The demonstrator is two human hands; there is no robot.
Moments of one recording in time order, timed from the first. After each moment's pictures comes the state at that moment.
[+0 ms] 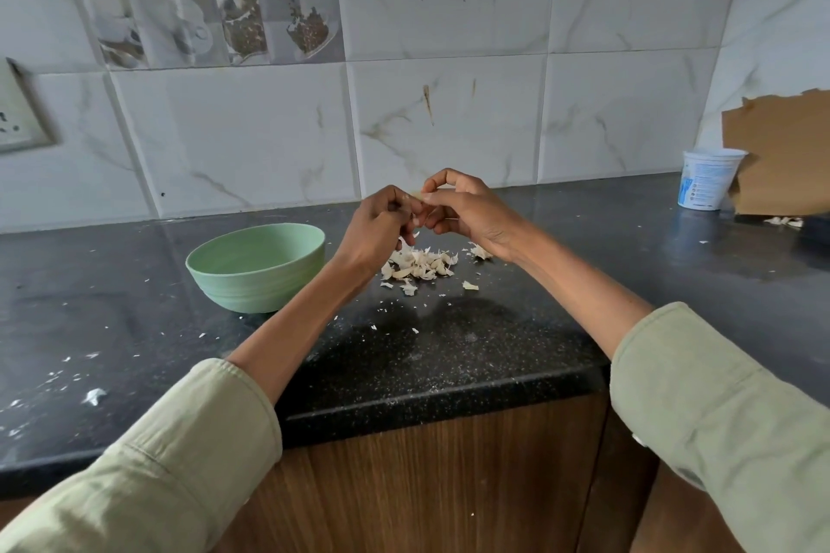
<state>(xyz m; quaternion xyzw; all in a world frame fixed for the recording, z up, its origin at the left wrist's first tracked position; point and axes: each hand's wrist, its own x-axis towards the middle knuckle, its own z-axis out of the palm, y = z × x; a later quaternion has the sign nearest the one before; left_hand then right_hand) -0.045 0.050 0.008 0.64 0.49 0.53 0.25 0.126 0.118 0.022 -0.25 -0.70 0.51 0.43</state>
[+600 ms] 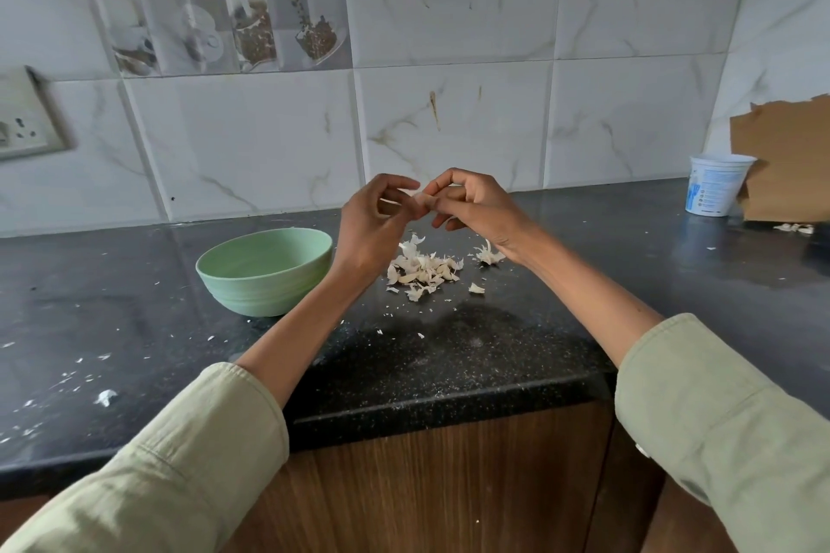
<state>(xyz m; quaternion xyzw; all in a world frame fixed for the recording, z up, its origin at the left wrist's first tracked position) -0.051 0.055 0.007 0.64 0.46 0.59 0.15 0.129 0.122 0.025 -0.28 -0.76 0.38 0.45</state>
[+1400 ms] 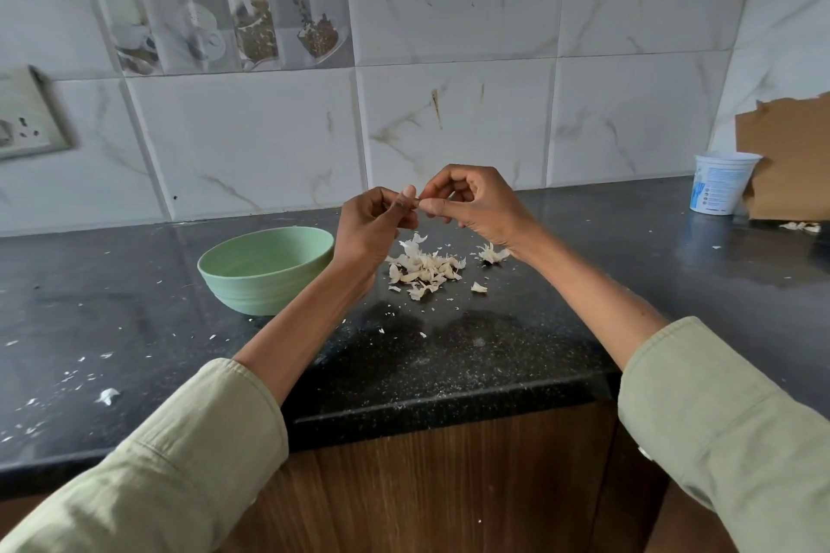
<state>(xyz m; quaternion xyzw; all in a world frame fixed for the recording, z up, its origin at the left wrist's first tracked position) -0.053 0.059 0.004 0.55 0.46 0.63 0.28 0.131 0.120 0.026 -0.25 -0.80 0.27 0.47</state>
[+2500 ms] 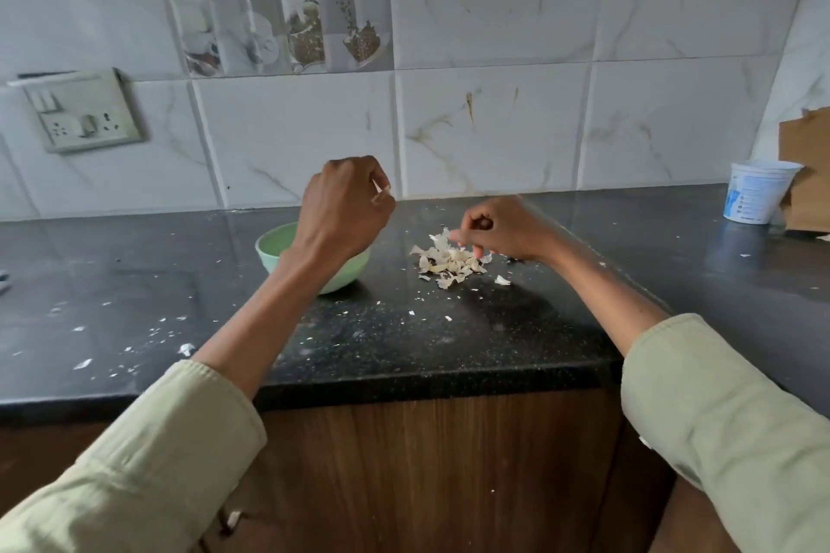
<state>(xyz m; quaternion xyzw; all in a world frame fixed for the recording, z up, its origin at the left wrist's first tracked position) -0.099 -0.012 0.052 0.64 0.62 0.42 -0.16 0.137 0.126 0.010 -0.30 -0.90 0.17 0.28</state>
